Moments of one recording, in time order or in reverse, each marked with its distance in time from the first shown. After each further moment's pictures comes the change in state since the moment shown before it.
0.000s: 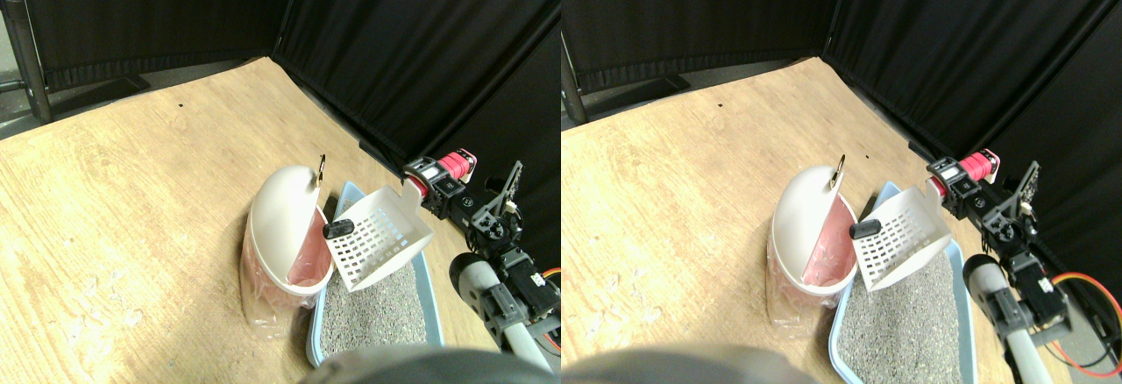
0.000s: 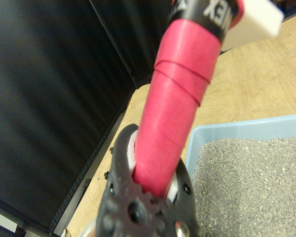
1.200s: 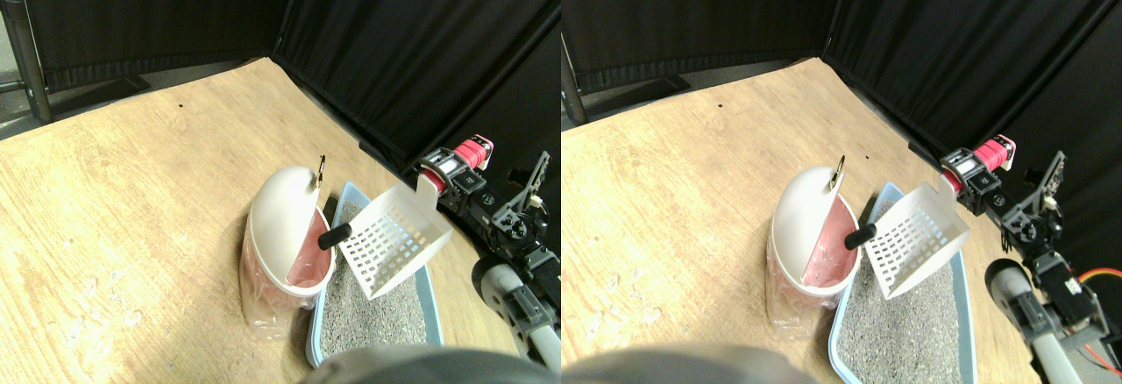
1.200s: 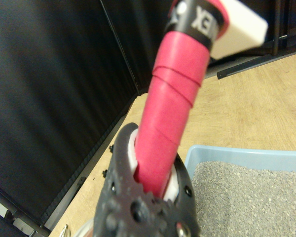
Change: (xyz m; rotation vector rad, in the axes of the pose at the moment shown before) right arm -0.010 -0.014 0.015 -0.084 -0.046 -0.030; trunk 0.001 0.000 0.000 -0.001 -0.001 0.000
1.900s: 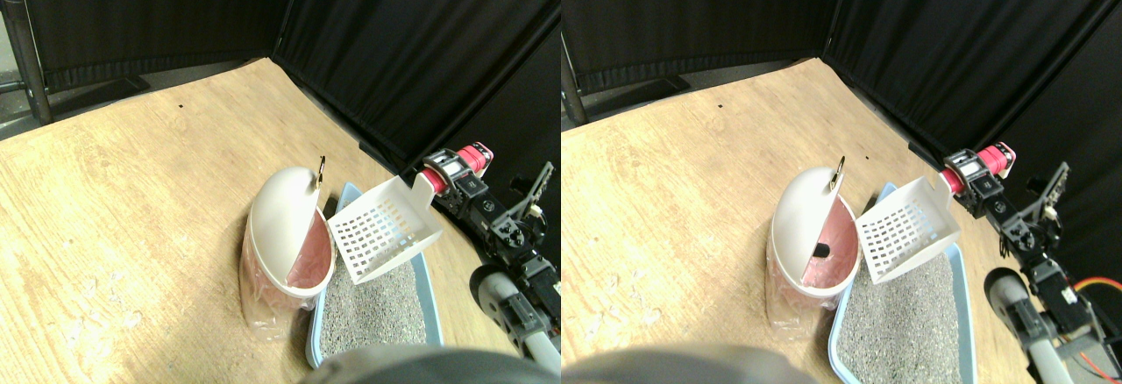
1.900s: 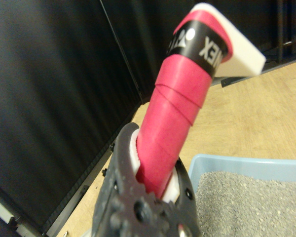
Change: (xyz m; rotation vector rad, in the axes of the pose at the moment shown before) right arm -0.004 -0.007 -0.010 0.075 -0.054 -0.053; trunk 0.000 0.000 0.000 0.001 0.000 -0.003
